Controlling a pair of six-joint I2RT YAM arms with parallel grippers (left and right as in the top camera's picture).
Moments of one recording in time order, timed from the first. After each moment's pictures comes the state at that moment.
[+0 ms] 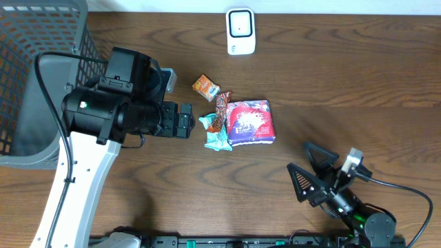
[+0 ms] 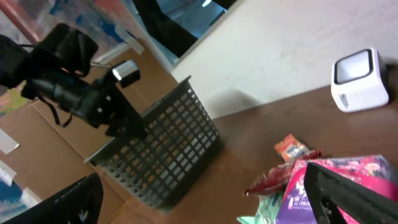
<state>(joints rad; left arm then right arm) -0.25 1.36 1.55 -1.37 0.27 -0.14 0.02 0.01 0.01 0.29 -0.74 0.86</state>
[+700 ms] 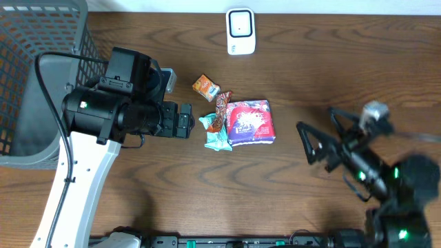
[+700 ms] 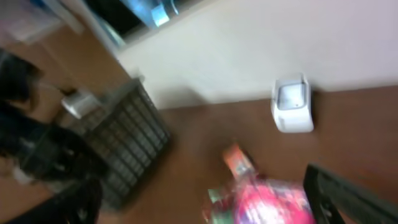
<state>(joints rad) -0.25 1.36 1.54 -1.37 0.26 -0.14 0.02 0.62 0.75 -0.29 -0.65 0.44</state>
